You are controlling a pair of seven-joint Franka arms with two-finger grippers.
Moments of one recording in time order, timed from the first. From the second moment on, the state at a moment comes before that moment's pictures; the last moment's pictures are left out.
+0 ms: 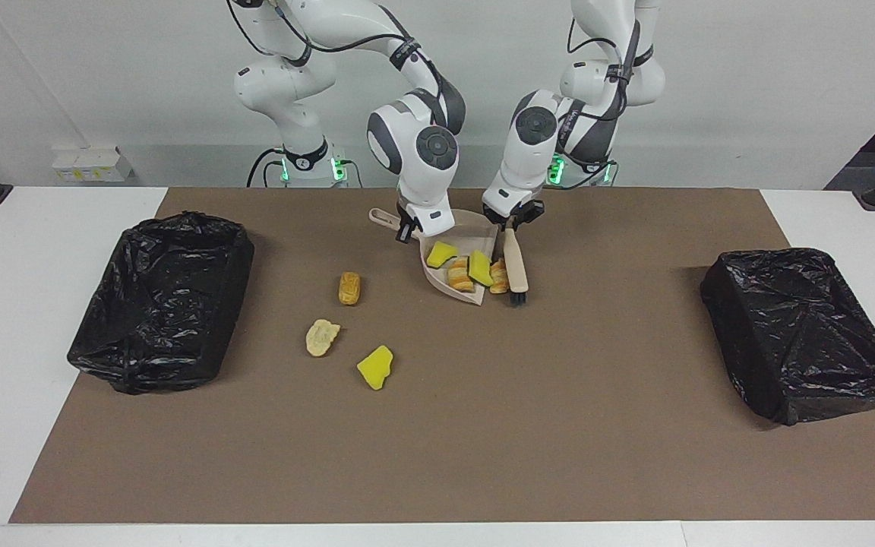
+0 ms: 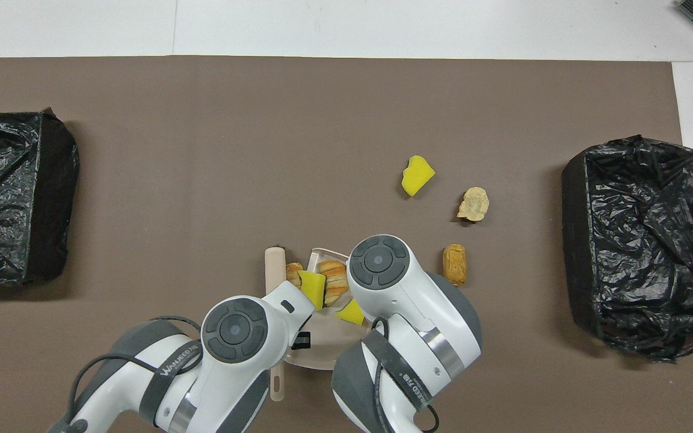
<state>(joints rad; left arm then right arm) -0.12 -0.12 -0.62 -2.38 -0.20 2.13 -0.57 0.55 0.15 0.10 -2.03 0.03 1.80 -0.62</state>
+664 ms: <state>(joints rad) -0.25 -0.13 -0.62 -2.30 -0.20 2.02 -0.64 0.55 0.14 0.09 -2.08 0.07 1.82 -0.62</state>
